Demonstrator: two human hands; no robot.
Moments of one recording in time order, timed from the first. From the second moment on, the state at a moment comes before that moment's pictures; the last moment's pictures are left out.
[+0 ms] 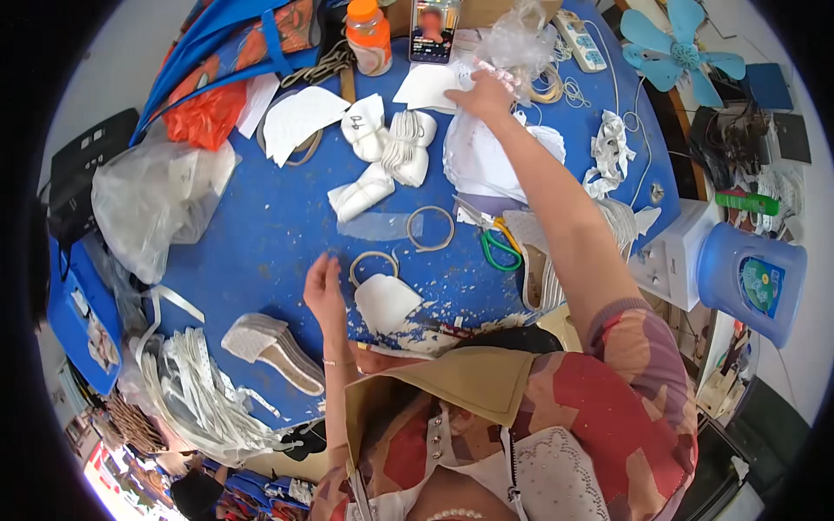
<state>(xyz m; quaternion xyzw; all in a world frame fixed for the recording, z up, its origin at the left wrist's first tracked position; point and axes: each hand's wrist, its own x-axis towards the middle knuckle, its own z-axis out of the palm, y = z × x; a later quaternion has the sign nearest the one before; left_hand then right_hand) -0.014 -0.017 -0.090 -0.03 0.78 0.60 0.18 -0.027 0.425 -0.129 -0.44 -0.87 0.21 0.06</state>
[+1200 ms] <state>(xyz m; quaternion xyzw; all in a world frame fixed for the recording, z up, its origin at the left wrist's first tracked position) 0.021 -0.085 -0.052 -0.02 0.85 0.53 0.01 0.068 0.175 -0.042 -0.22 -0.85 0.48 0.08</state>
